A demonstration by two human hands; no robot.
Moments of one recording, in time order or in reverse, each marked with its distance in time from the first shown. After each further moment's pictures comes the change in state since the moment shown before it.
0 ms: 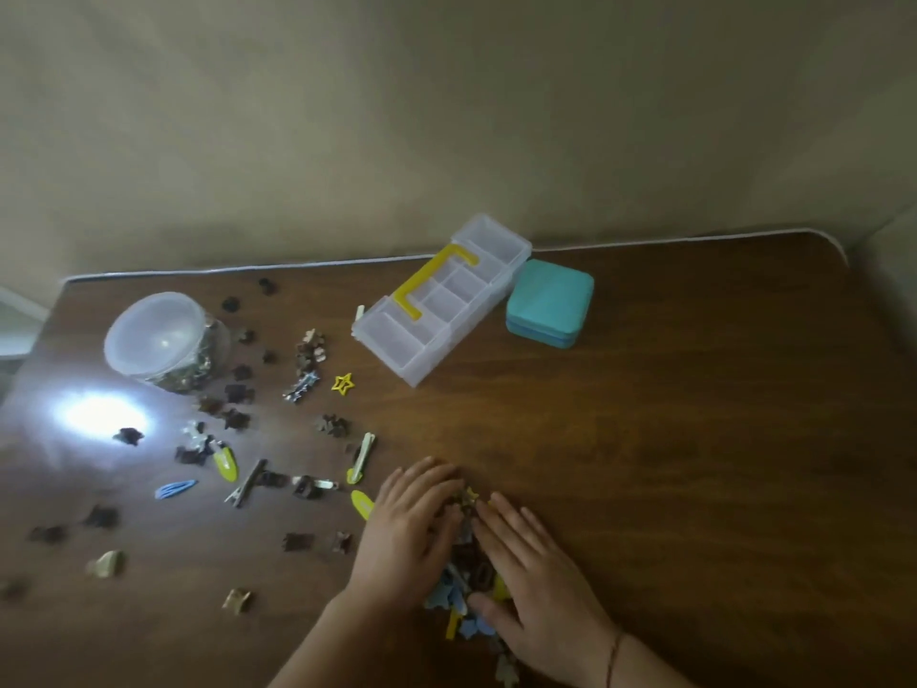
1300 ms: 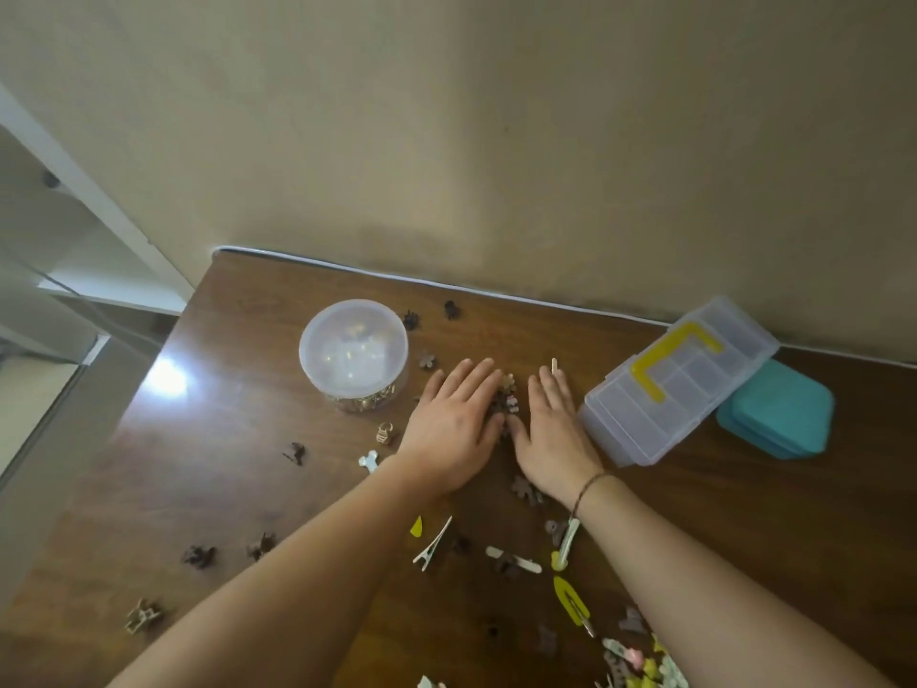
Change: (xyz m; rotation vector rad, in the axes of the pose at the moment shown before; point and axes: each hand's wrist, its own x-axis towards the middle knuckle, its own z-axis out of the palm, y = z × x) left_hand 0.107 -0.197 -0.140 0.187 -0.093 -0.086; right_hand 0.310 -0.103 -0.040 -0.043 0.108 0.404
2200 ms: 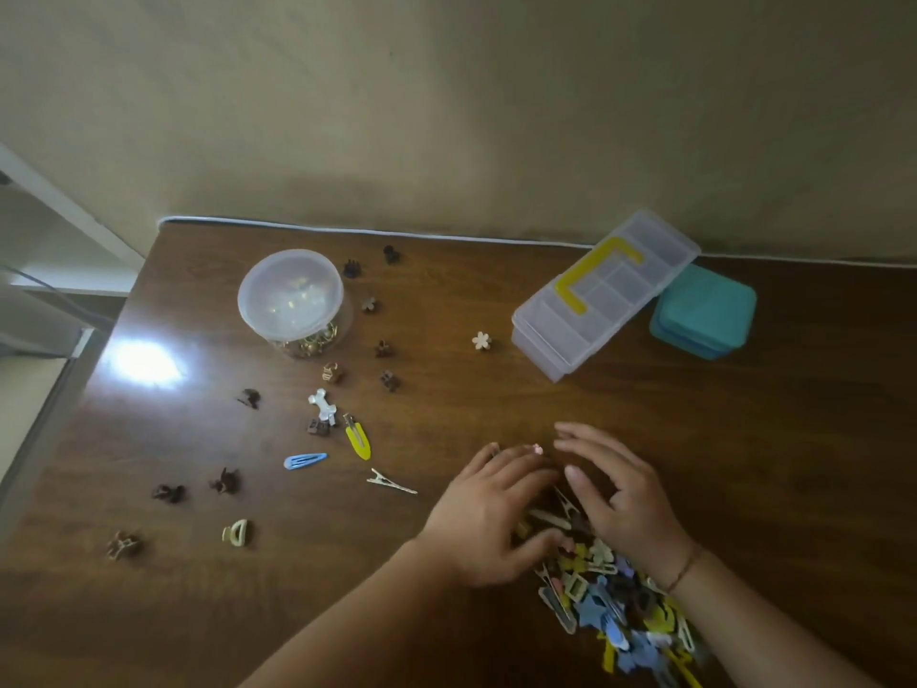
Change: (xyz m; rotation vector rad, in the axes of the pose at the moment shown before) left_hand -0.109 0.121 0.060 -0.176 -0.166 0.303; right_hand -0.163 0.118 -0.013 0.407 0.240 -0.336
